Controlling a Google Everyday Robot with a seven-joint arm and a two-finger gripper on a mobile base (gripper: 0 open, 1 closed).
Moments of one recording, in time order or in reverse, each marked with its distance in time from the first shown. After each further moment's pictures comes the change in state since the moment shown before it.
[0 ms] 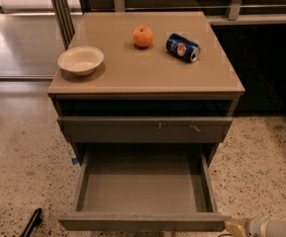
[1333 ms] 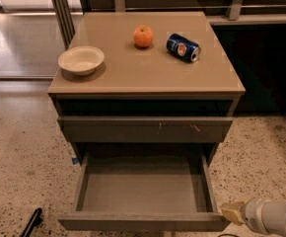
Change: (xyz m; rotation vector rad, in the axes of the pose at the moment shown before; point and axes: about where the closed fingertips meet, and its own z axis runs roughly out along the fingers) arm -0.047 -0.001 -0.009 -0.006 -0.010 -0.158
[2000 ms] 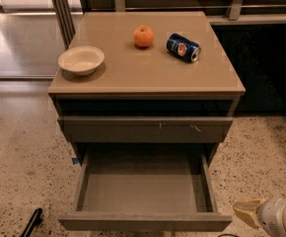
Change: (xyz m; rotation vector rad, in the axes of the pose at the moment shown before) arm -0.033 0.030 -0.080 0.056 -0.004 -0.087
